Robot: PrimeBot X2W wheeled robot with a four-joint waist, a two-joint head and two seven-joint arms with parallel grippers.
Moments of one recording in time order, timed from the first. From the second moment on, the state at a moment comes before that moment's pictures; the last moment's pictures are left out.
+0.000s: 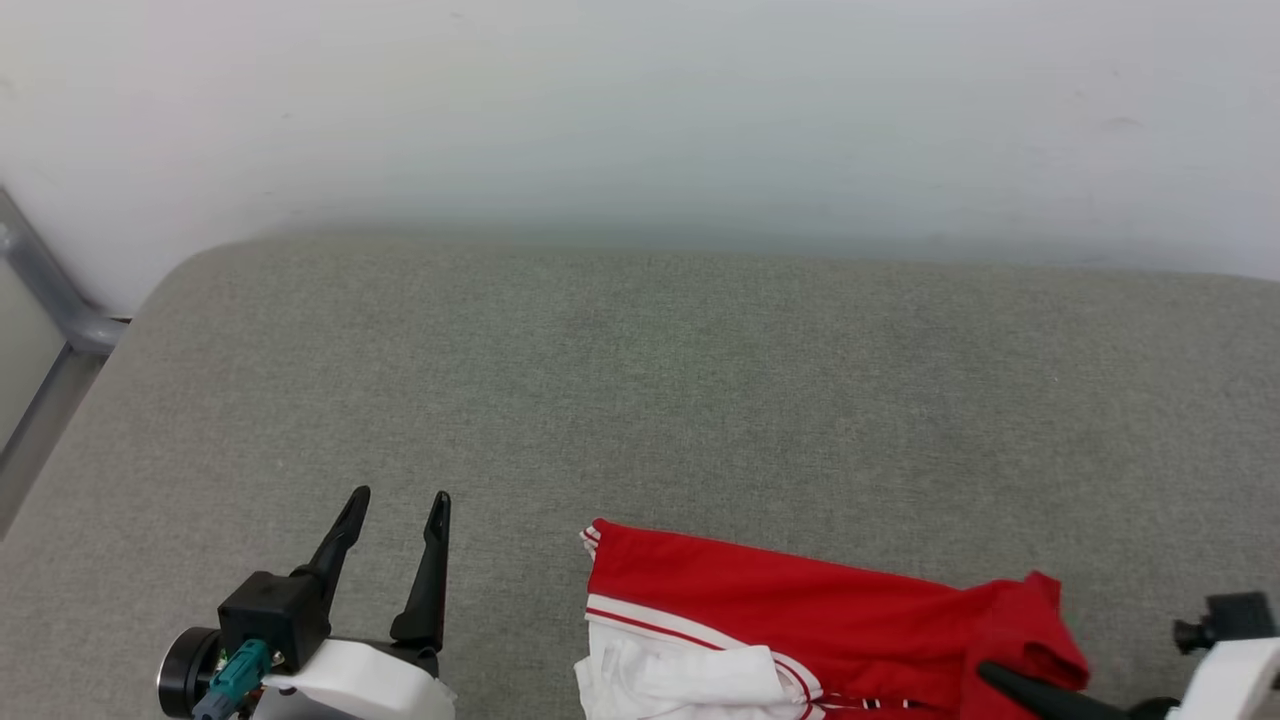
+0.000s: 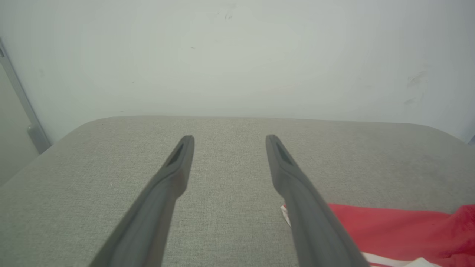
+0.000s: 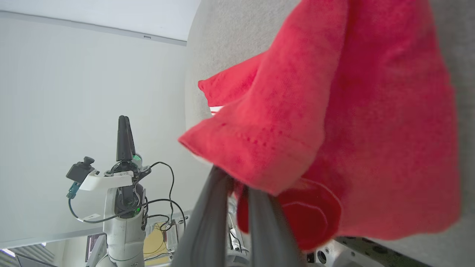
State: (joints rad) left arm -0.01 0.42 -0.39 -0.04 -0.51 0.20 -0.21; right arm 0.09 -0.05 -0.36 0.02 1.16 0.13 1.11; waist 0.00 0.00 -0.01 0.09
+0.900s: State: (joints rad) left arm -0.13 0.37 -0.41 0.00 -0.51 0.16 -0.24; right arm -0.21 -0.05 0.31 0.30 1.20 0.13 0.72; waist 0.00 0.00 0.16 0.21
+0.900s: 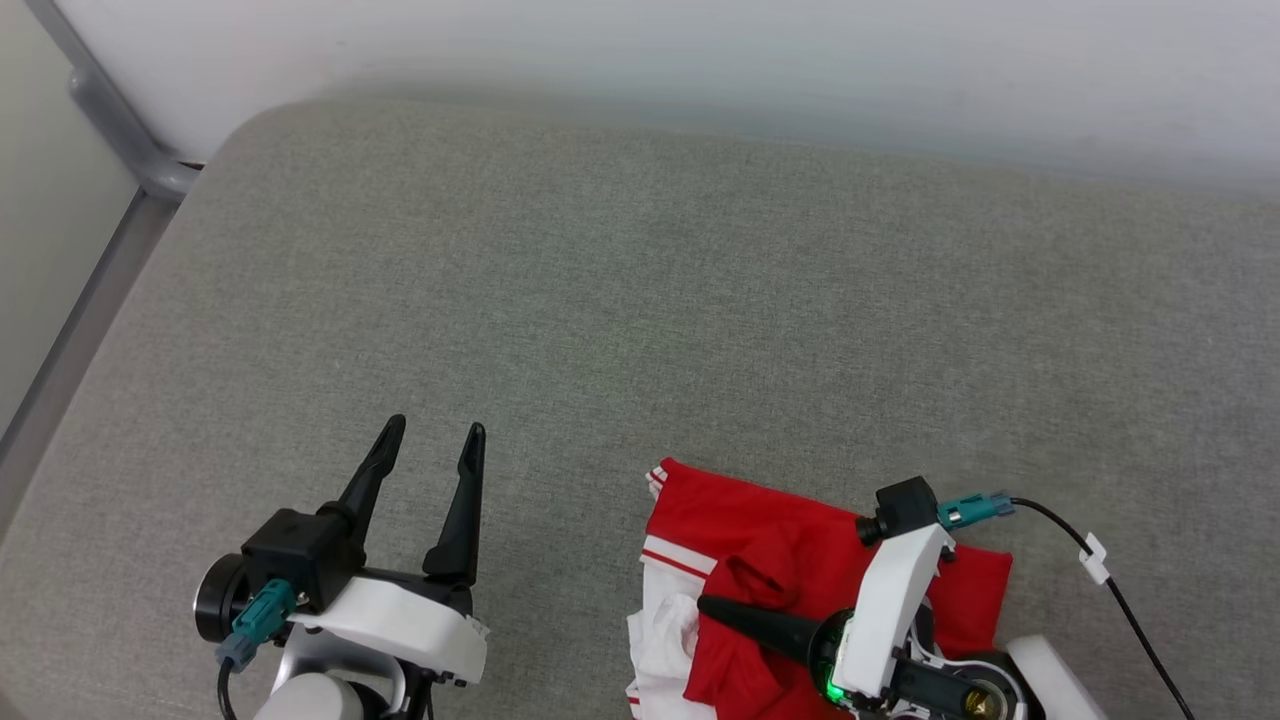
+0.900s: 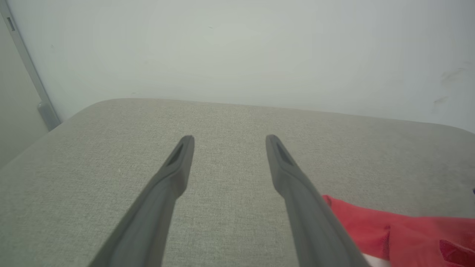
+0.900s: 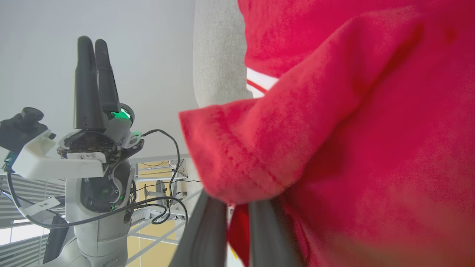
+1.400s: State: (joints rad) left arm -0.14 0.36 -0.41 0.05 -0.50 0.15 -0.26; right arm -0.24 -0.08 0.39 0.21 1.08 0.13 0.63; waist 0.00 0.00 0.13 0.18
